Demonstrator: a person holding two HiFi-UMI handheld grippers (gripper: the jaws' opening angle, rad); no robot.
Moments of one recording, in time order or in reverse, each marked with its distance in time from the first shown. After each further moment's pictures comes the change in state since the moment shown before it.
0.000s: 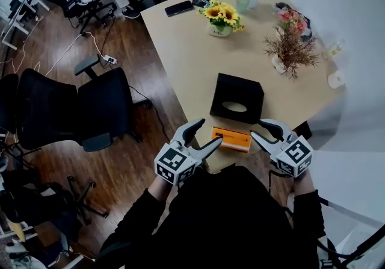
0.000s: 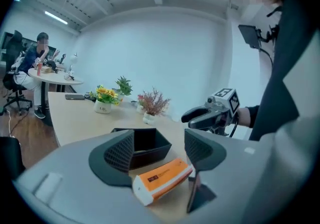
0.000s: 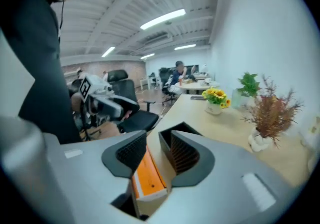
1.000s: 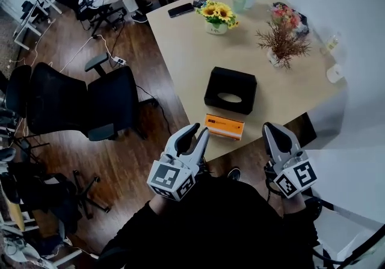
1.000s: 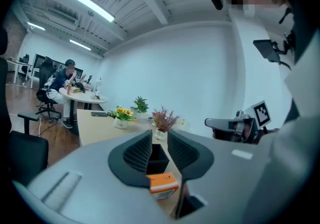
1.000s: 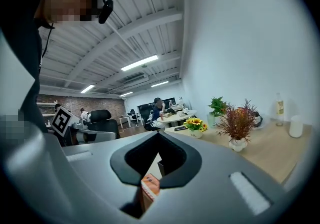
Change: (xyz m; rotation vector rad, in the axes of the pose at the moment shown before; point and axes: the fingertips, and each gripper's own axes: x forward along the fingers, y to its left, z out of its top) left arm -0.050 -0.077 0.043 -0.010 -0.182 0.305; right arm -0.117 0.028 0.049 0.172 -0.437 -0.231
